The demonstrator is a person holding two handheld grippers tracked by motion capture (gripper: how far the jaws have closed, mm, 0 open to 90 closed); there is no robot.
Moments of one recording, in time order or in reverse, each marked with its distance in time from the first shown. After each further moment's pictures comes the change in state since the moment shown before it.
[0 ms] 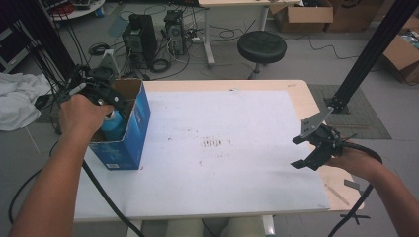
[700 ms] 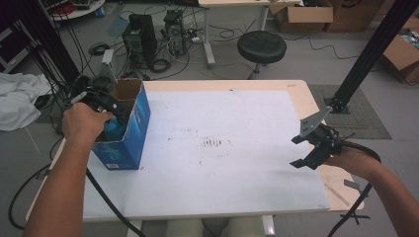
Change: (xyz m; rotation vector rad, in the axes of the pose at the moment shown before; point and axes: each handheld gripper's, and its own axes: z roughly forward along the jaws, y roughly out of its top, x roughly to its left) left arm 0.016 -0.001 0.034 0.047 -0.002 -0.053; right arm -0.002 0.001 0.002 0.003 0.004 0.000
